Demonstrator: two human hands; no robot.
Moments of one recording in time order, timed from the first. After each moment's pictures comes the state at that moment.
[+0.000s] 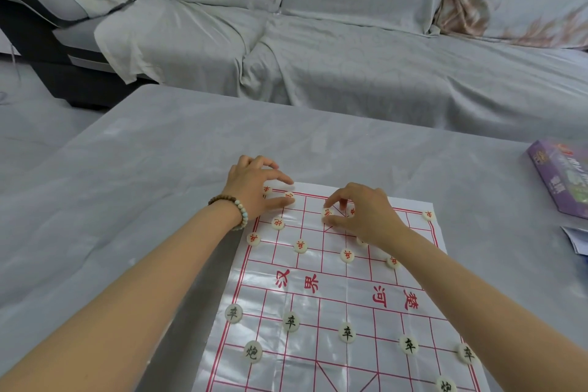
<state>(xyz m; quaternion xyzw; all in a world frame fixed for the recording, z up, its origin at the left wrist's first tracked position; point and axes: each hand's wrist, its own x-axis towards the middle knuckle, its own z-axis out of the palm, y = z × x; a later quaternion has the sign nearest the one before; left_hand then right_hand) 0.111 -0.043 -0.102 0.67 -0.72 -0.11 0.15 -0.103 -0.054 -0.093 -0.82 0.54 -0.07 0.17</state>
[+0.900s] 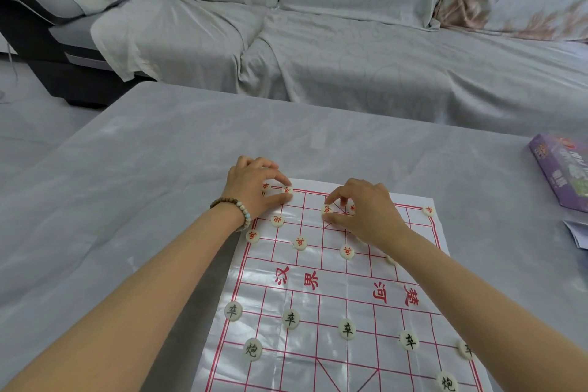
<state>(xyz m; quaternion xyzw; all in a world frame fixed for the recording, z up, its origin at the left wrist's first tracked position) 0.107 -0.042 -0.111 0.69 -0.69 -0.12 0.19 -0.105 -0.052 -0.098 -0.83 0.53 -0.08 0.12</state>
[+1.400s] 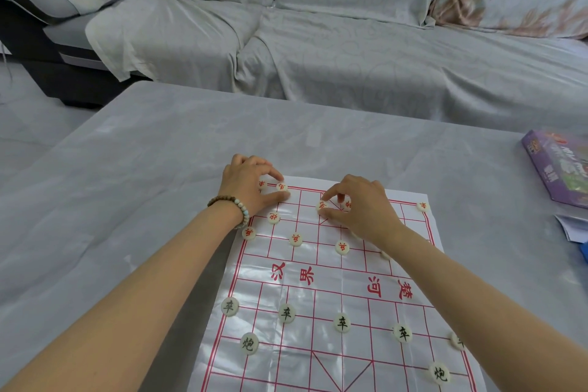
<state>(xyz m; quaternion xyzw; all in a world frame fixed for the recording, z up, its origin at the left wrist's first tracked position) 0.102 -0.039 -0.105 0.71 -0.67 -0.12 0.18 -0.105 -0.050 -0.096 -0.83 0.54 -0.10 0.12</state>
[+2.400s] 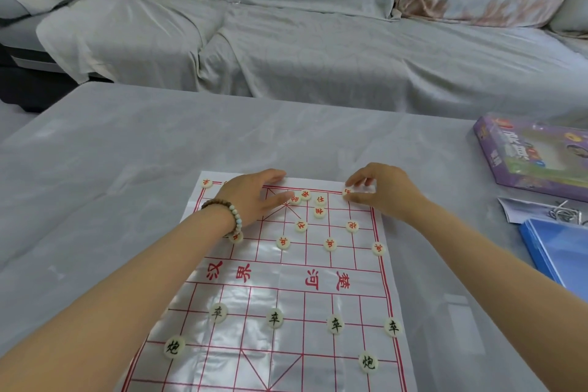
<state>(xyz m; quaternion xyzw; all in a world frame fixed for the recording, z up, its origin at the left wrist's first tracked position) 0.019 -0.042 -0.101 0.64 -0.73 -0.21 0.11 -0.229 -0.084 -0.086 -0.79 0.58 -0.09 0.18</state>
